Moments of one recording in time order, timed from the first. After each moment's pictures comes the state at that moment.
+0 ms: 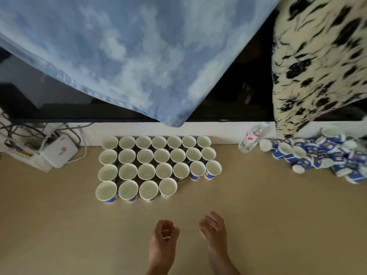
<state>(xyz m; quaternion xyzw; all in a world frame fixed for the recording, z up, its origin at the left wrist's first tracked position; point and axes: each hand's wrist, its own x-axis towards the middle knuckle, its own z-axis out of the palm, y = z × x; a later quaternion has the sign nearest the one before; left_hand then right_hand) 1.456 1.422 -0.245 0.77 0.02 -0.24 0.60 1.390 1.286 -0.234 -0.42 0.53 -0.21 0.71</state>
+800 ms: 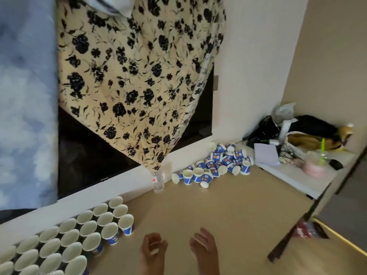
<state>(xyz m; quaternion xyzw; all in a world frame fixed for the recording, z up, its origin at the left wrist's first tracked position) 1.297 1.209 -0.126 0.73 -0.18 -0.17 0.64 1.181 1.137 -0.141 -0.24 0.39 -0.48 0.75</state>
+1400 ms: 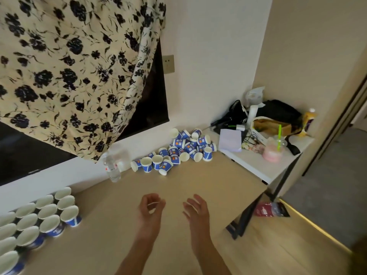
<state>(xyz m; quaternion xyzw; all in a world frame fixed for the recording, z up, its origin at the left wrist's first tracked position) 1.136 1.061 -0.086 0.70 -0.25 -0.23 0.63 1.018 0.996 -0.117 -0.31 0.41 -0.46 0.72</state>
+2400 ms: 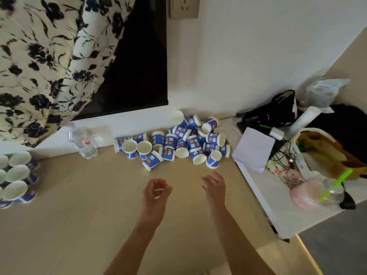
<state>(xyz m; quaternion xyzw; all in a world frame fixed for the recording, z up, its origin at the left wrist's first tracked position) 1.133 0.800 -0.126 0.75 -0.10 -0.27 0.59 1.044 0.637 -0.189 -0.41 0.52 -0.31 0.68</state>
